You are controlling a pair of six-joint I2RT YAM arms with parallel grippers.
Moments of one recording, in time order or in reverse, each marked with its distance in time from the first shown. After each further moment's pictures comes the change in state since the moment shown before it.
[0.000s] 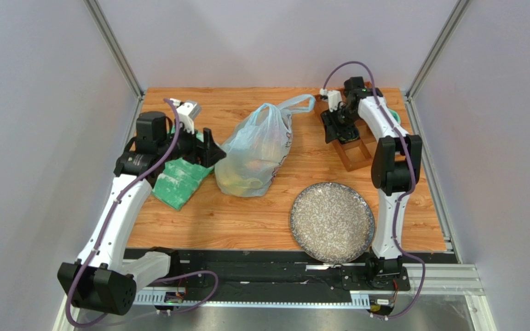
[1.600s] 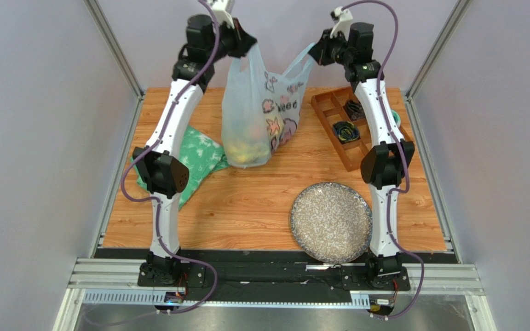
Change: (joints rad) left arm -0.180 1.101 1.318 0.246 -0.201 -0.285; right arm 0.024 0.159 0.600 0.540 -0.182 0.520
